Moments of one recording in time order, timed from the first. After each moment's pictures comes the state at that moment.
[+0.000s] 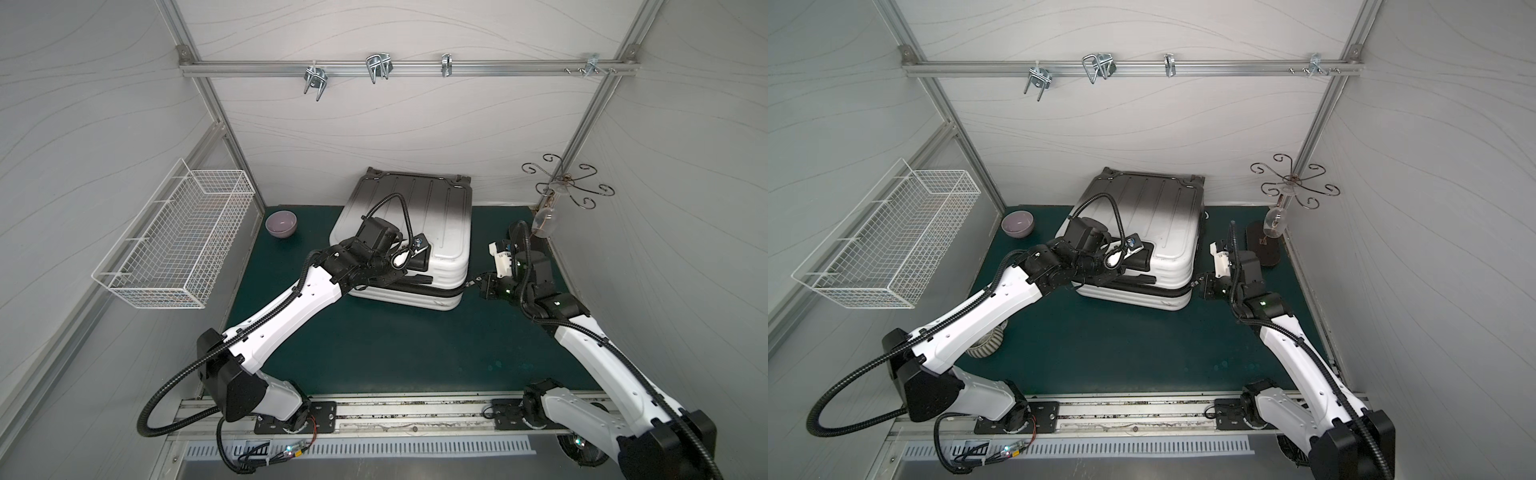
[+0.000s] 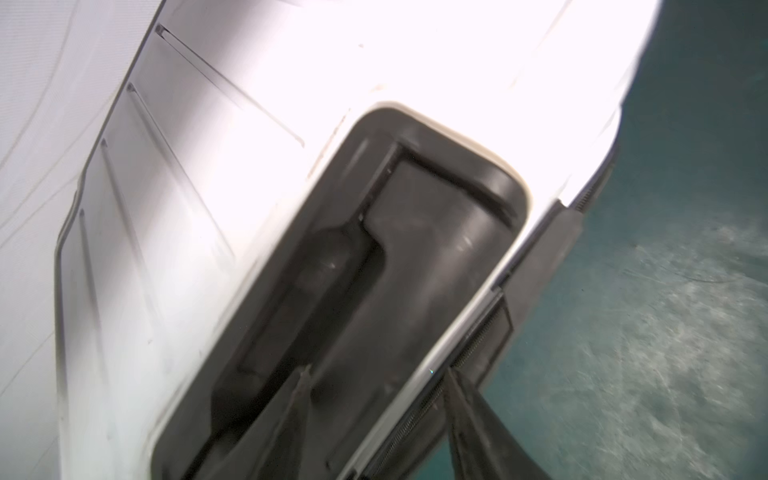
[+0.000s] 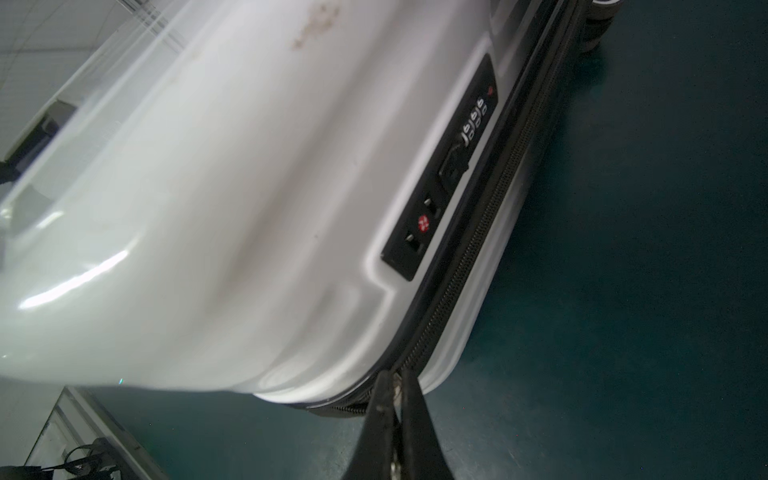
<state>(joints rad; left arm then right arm) -0.72 1.46 1.45 -0.76 -0.07 0.54 0.34 0.98 0.80 -0.43 -0.30 0.32</state>
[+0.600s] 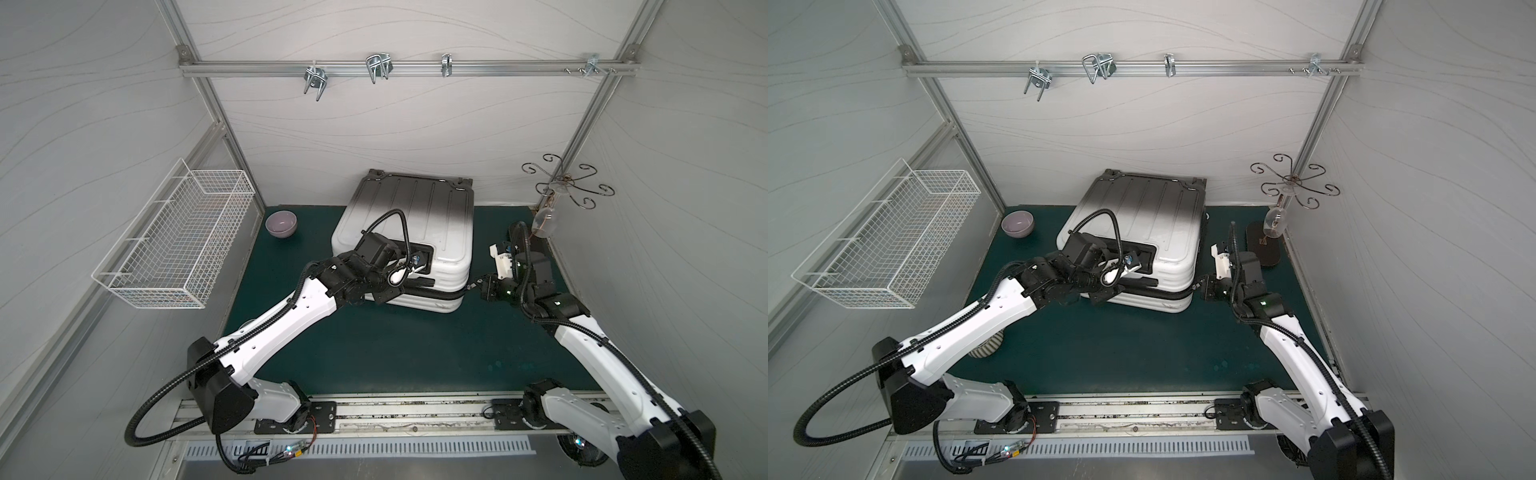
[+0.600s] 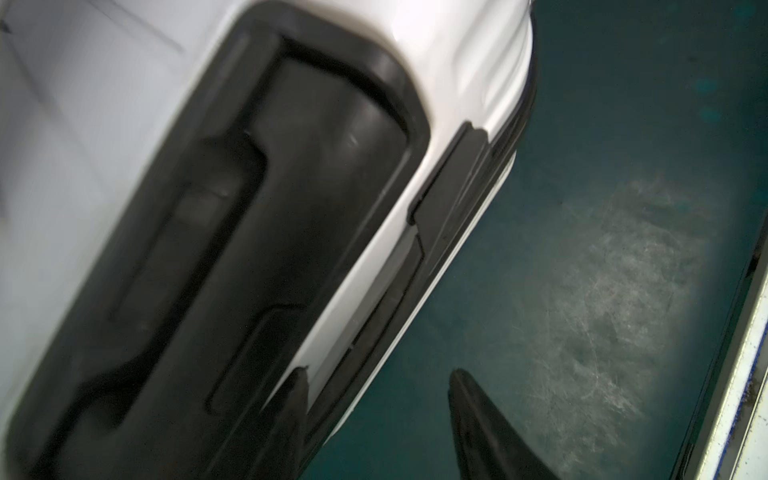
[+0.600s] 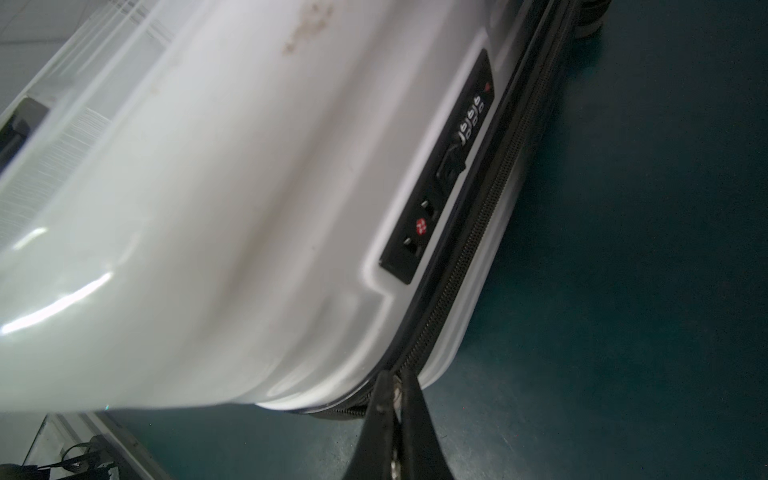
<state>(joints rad) -0.75 1.39 1.31 -0.82 -0.01 0.50 0.33 0.98 0.79 -0.45 -0.30 0.32</state>
